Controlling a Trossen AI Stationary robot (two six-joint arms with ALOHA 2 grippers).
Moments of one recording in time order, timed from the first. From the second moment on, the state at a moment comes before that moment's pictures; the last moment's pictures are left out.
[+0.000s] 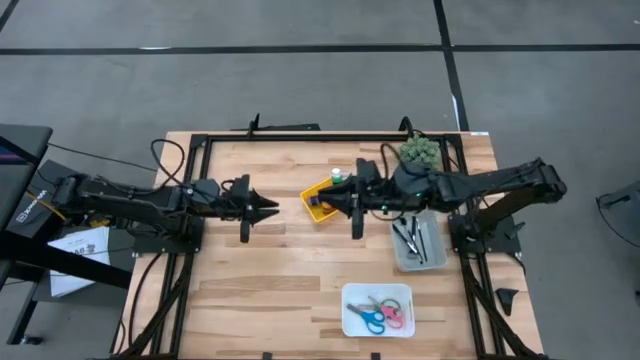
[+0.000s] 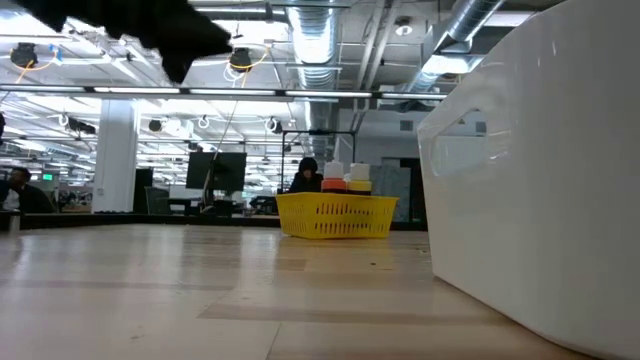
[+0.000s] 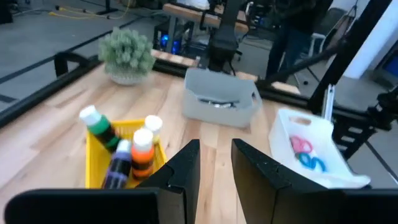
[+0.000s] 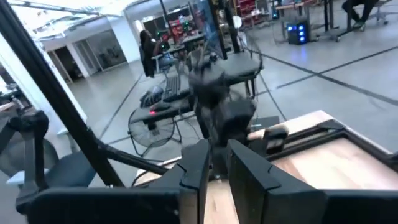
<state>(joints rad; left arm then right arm) -0.05 0.80 0.50 0.08 -0.15 -0.24 0.17 1.42 1.36 -0.01 0.25 0.33</state>
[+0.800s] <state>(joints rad) -0.15 0.78 0.12 0.65 -0.04 -0.21 0.10 1.34 1.36 -0.08 0.38 0.53</state>
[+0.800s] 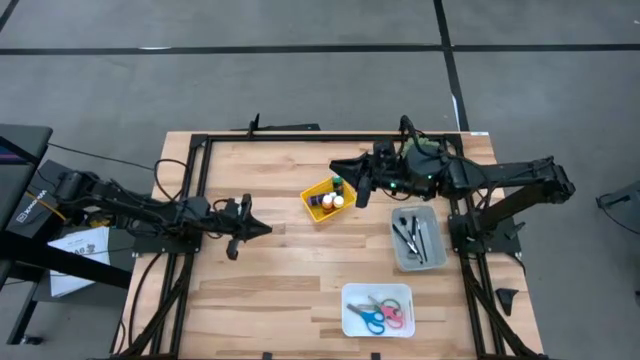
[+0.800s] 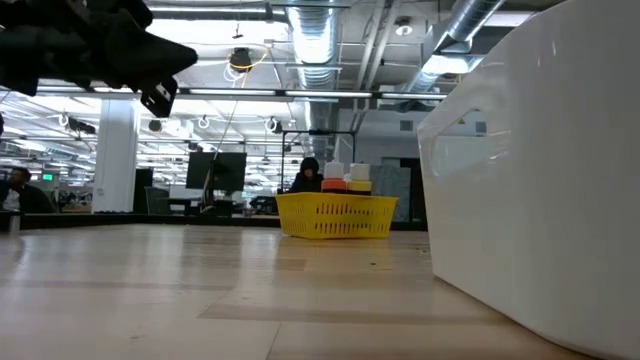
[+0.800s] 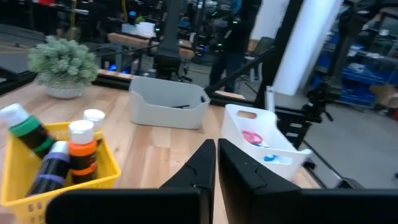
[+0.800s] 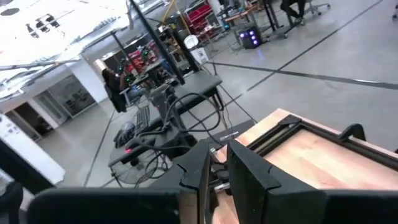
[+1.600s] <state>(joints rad) -0.14 0.44 0.12 0.36 0.03 -0.14 0.04 1.34 1.36 -0.13 0.37 0.68</state>
